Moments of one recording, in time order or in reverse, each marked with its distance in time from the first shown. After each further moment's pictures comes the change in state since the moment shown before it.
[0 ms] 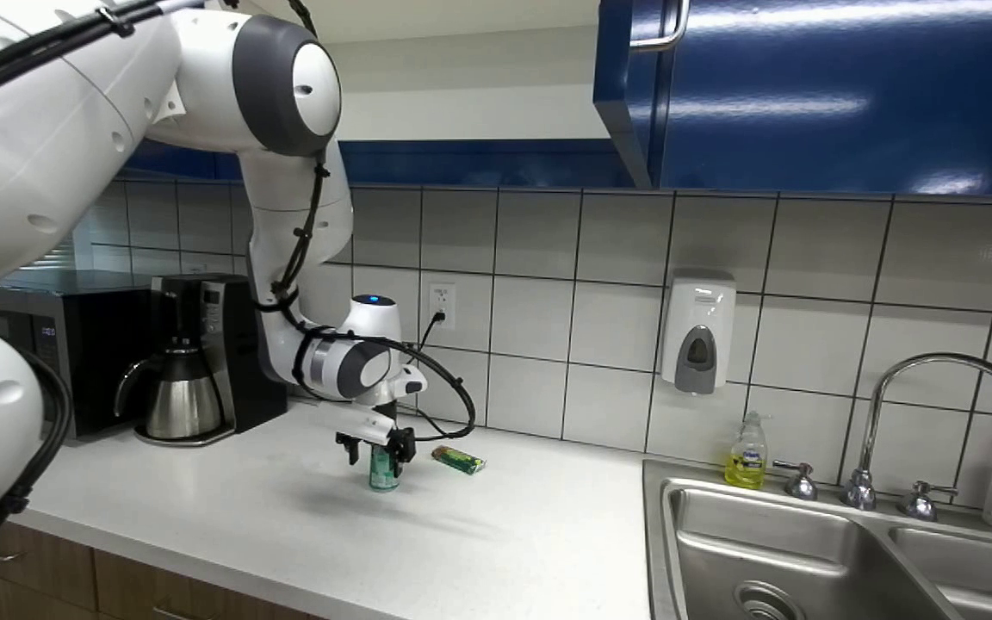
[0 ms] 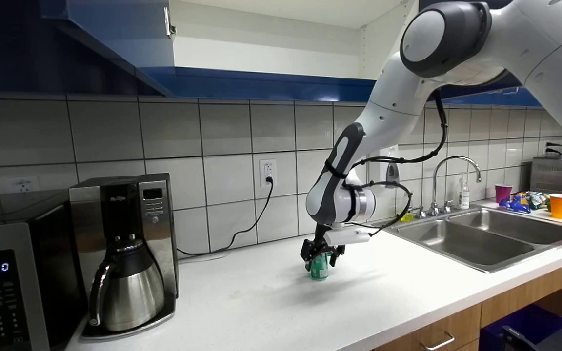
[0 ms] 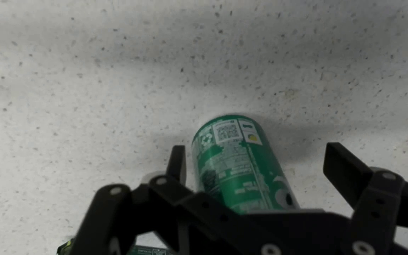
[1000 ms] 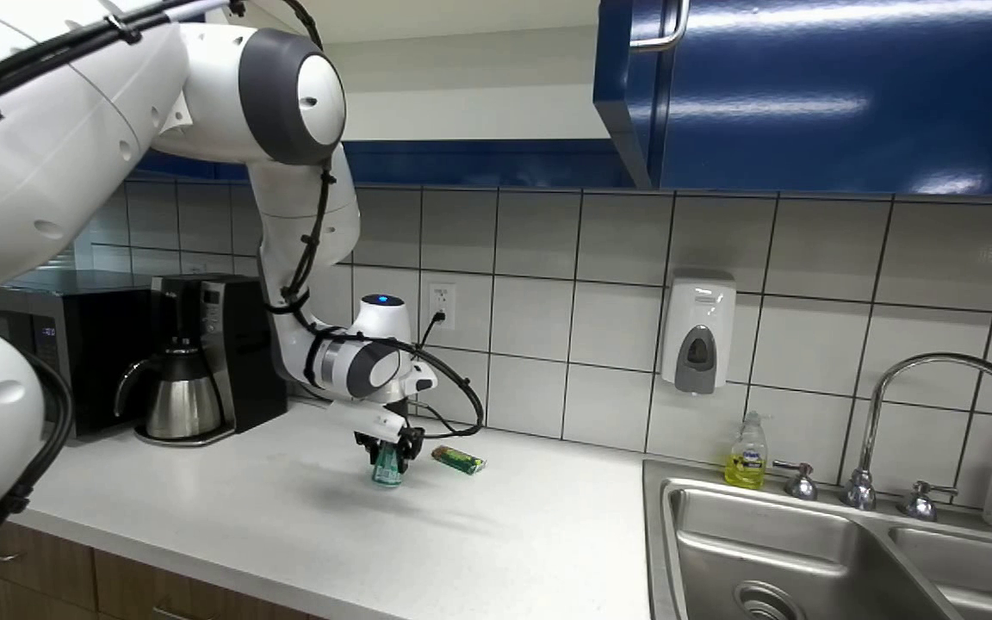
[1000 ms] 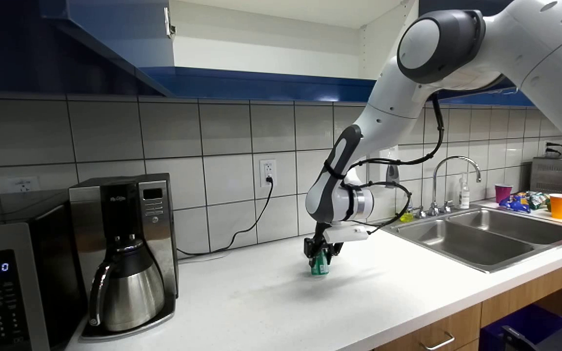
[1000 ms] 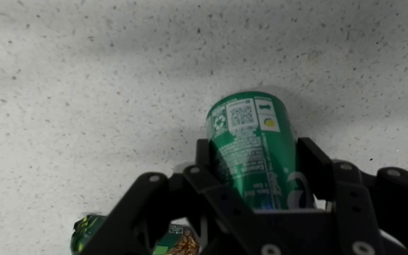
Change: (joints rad) arm 0.005 0.033 -0.024 0.057 0.023 0.017 -0.007
